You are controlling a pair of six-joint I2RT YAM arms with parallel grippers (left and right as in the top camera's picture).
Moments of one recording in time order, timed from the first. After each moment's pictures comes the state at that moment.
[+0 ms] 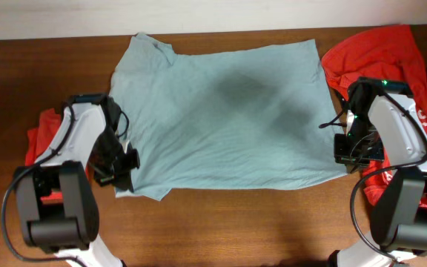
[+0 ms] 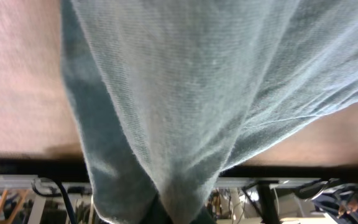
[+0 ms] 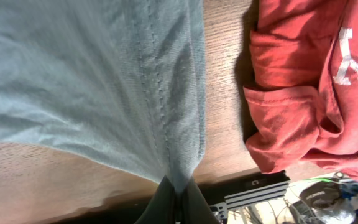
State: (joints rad) left arm 0.03 1.89 1.33 -1.51 0.16 -0.18; right arm -0.17 1.79 1.39 -1.45 0.13 0.11
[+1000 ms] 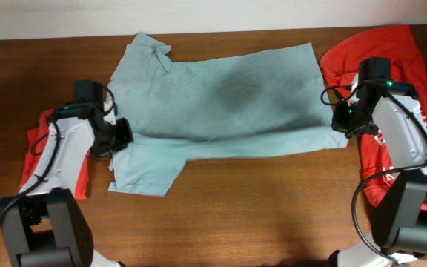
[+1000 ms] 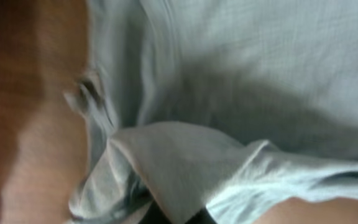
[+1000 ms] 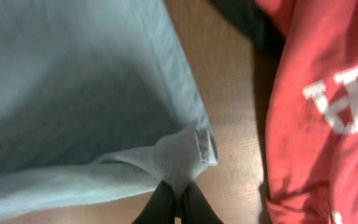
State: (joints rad) left arm 0.09 1.74 1.25 -0.88 0.15 -0.25; right arm -0.18 1.78 1.39 -0.96 0.03 0.10
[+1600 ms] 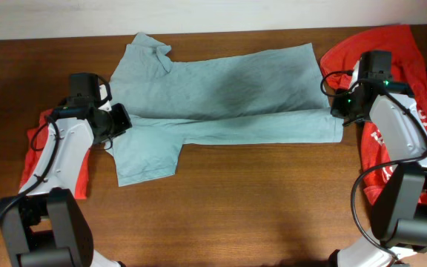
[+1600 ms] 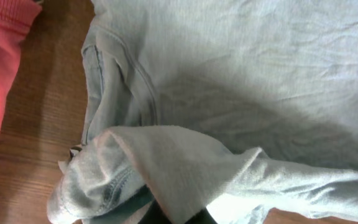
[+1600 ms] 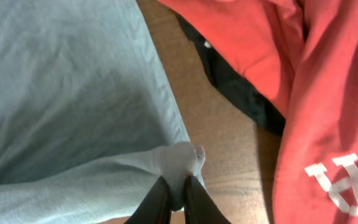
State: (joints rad) left arm 0.08 1.74 1.25 -0.68 0.14 -0.31; right arm -0.18 1.82 1.39 -0.74 0.02 0.10
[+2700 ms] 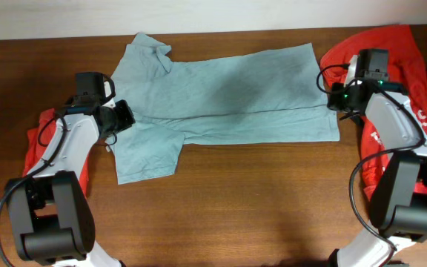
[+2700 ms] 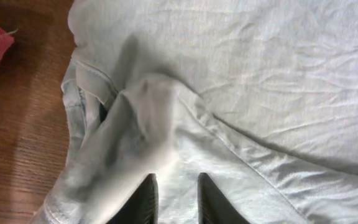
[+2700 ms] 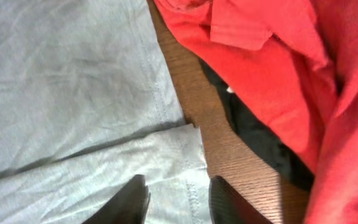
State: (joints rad) left arm 0.07 1.83 1.25 -0.55 0.14 -0.32; right arm -0.18 1.89 1.39 -0.60 -0.03 0.07
